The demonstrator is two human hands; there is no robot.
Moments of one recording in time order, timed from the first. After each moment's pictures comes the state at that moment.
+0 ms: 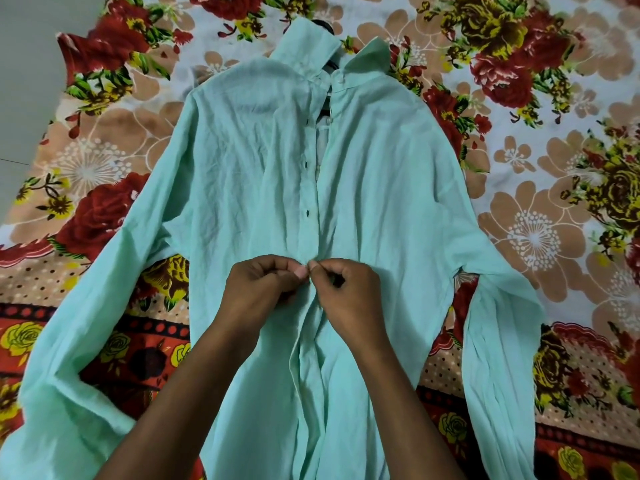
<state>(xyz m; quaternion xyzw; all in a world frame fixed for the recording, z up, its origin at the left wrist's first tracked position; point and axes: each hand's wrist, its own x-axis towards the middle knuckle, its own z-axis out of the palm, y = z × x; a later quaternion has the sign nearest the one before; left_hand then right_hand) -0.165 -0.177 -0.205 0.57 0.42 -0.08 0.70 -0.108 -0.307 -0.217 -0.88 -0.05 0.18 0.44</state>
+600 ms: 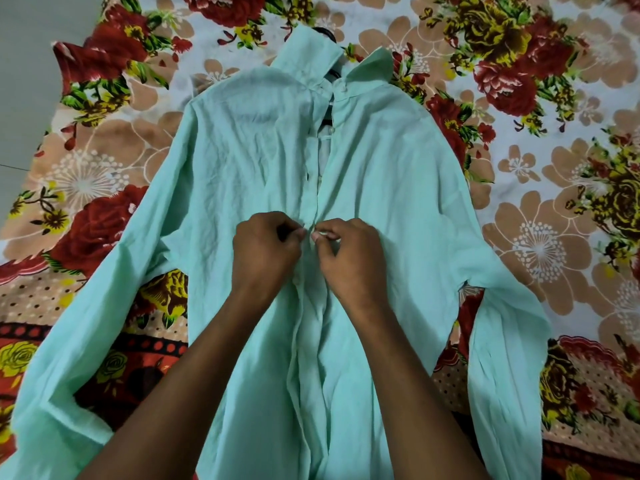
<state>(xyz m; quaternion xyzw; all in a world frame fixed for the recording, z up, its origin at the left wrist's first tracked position) -0.095 -0.153 -0.221 0.83 0.33 0.04 0.44 -0.048 -0.278 -0.234 -0.93 -0.13 0.08 0.33</state>
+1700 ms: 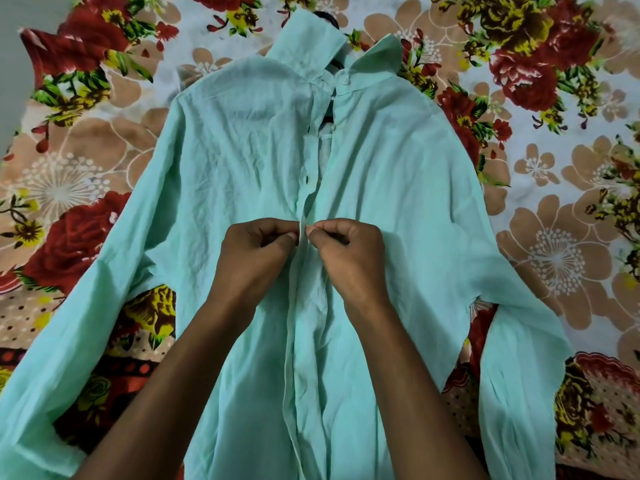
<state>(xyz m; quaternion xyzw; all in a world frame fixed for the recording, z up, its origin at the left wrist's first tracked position) -0.096 -0.144 -0.209 0.65 0.38 -0.01 0.66 -0.030 -0.257 -0.219 -0.83 0.06 0.21 0.51</state>
